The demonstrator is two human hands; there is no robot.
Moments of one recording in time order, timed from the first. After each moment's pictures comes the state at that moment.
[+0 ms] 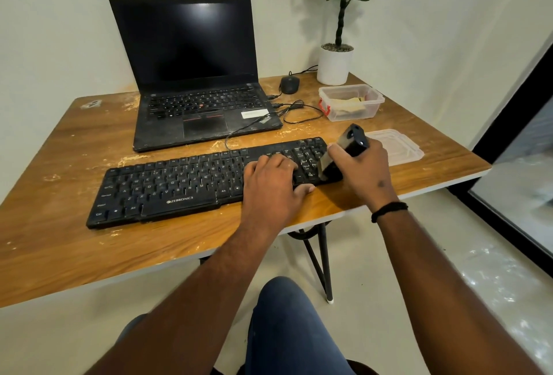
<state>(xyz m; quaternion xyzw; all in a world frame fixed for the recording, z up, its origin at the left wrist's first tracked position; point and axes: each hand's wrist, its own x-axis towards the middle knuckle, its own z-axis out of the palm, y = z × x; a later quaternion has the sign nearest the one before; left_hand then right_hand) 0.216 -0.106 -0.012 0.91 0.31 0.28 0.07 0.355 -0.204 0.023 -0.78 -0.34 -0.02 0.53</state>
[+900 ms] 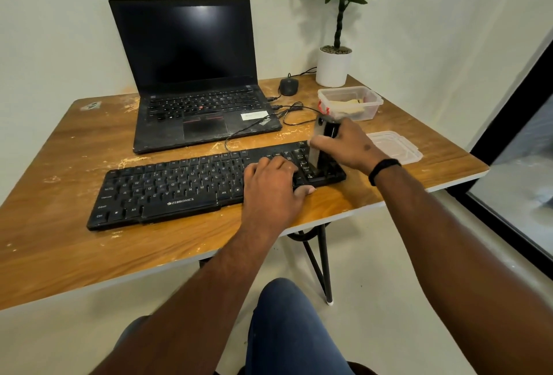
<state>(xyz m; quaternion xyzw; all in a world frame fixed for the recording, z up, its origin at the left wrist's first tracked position) 0.217 -0.105 -0.014 0.91 0.30 0.28 0.07 0.387 -0.165 0.052 -0.79 -0.46 0.13 0.39</state>
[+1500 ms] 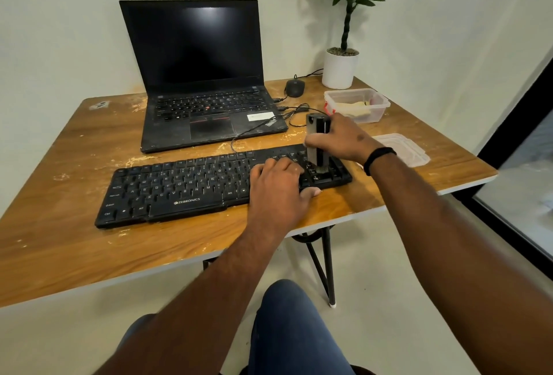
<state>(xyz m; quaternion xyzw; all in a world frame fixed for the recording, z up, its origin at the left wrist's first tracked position) 0.217 -0.105 -0.015 0.91 0.30 0.29 0.07 0.377 -0.147 0.067 -0.81 -0.48 0.11 0.32</state>
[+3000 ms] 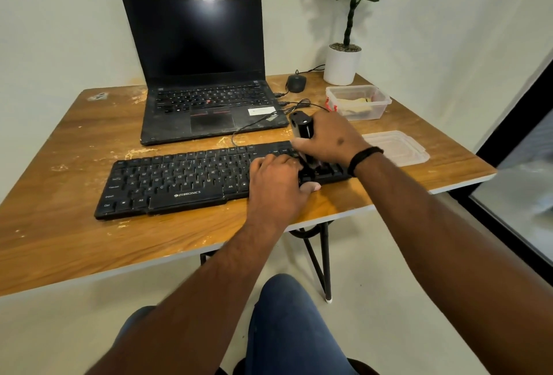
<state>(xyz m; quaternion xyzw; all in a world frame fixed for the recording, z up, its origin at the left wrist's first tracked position) 0.217 -0.104 -0.015 0.90 0.32 0.29 0.08 0.351 -0.139 0.074 -0.83 -0.53 0.04 0.19</state>
